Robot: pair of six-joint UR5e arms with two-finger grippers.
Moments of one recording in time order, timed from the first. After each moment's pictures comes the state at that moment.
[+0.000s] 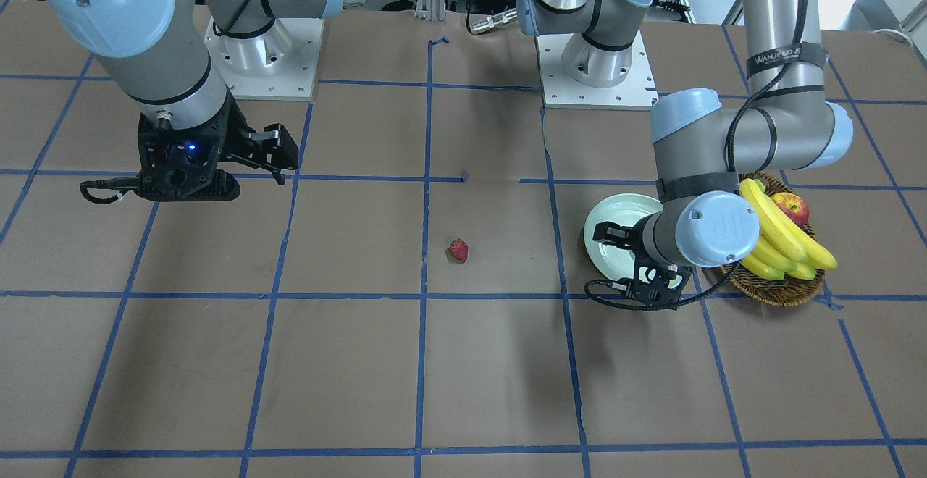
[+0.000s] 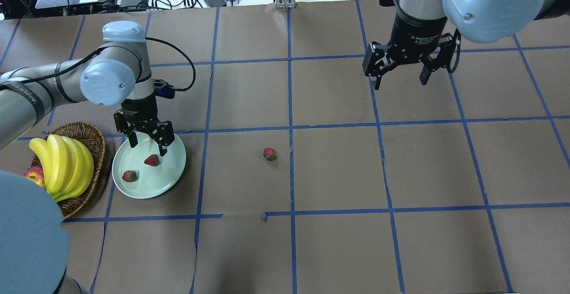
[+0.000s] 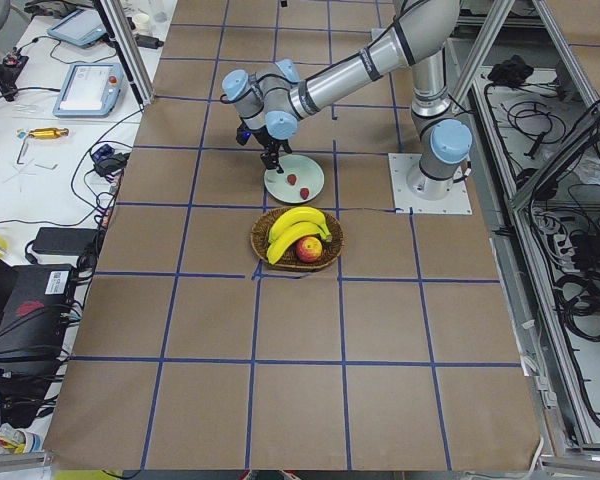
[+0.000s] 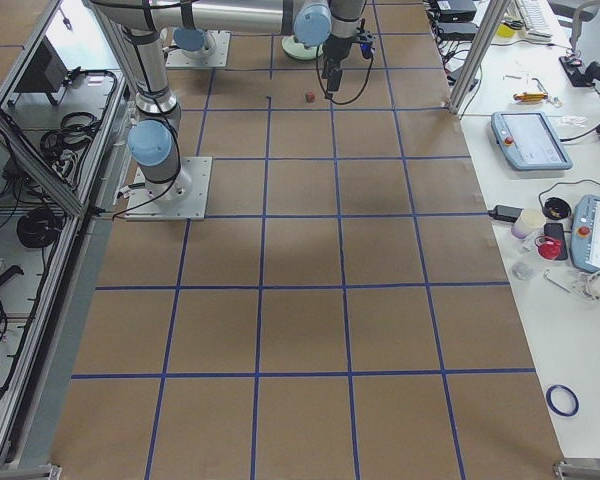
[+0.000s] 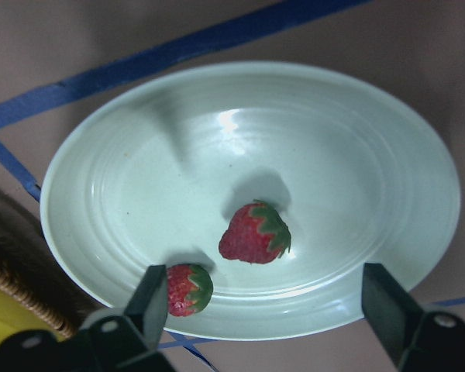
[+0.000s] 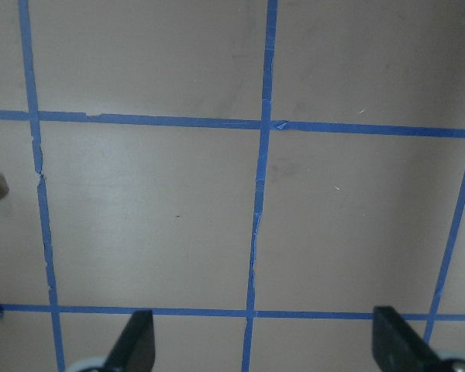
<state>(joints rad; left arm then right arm) -1.47 -1.95 -1.71 -1.43 1.69 0.31 1.62 -1.43 1.52 -1.53 -1.60 0.00</state>
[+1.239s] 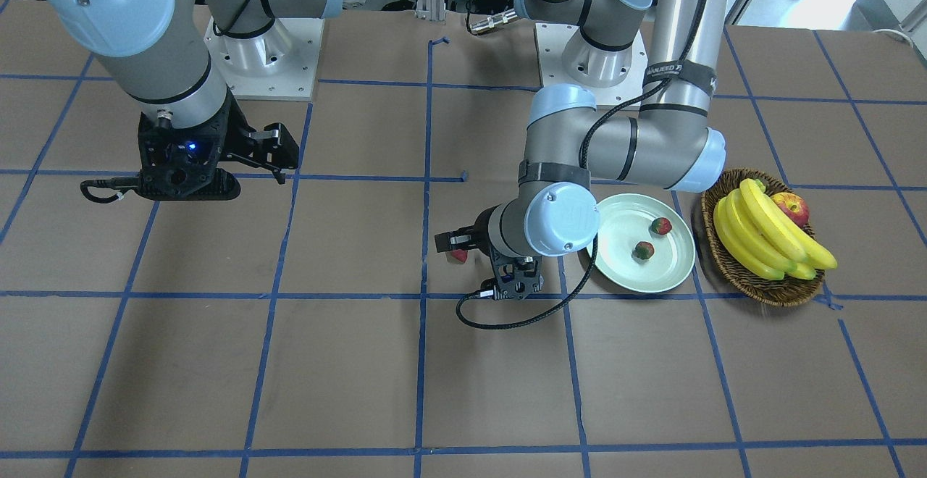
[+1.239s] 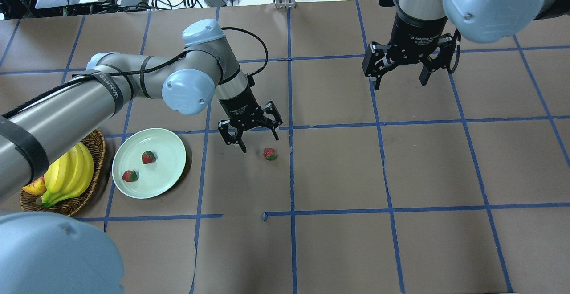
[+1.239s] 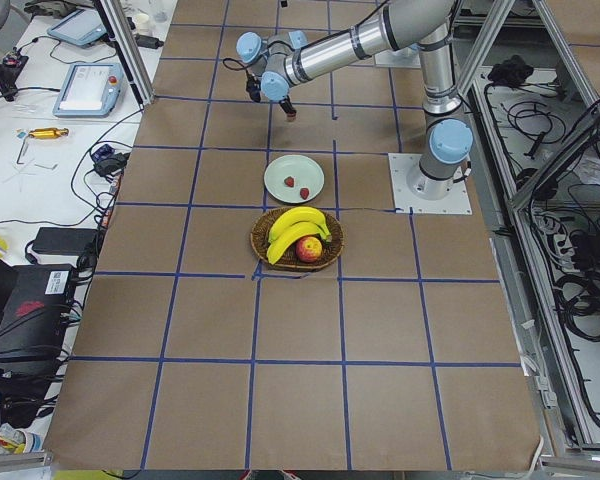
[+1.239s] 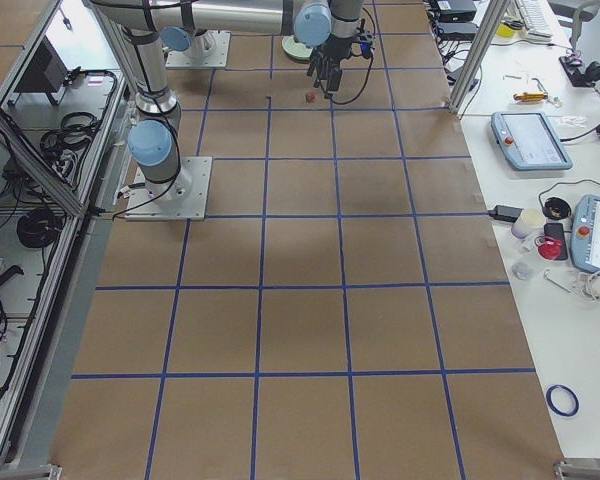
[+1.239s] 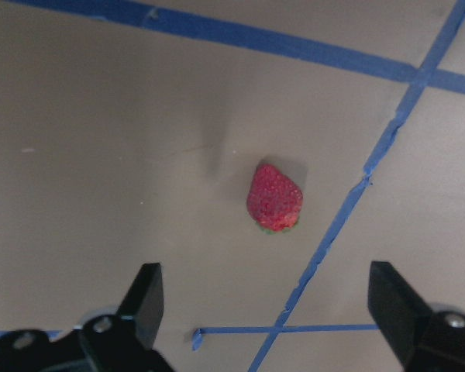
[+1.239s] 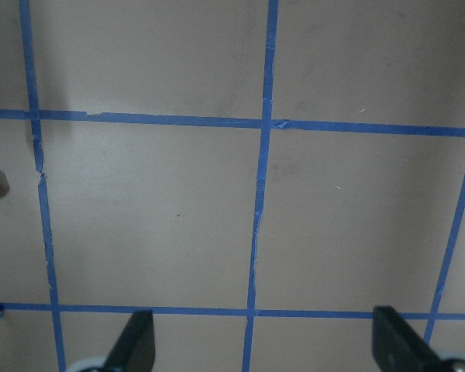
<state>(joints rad) -1.74 -2.05 -1.70 -1.34 1.24 -0.37 1.62 -1.43 1.52 -1.53 -1.59 0.00</state>
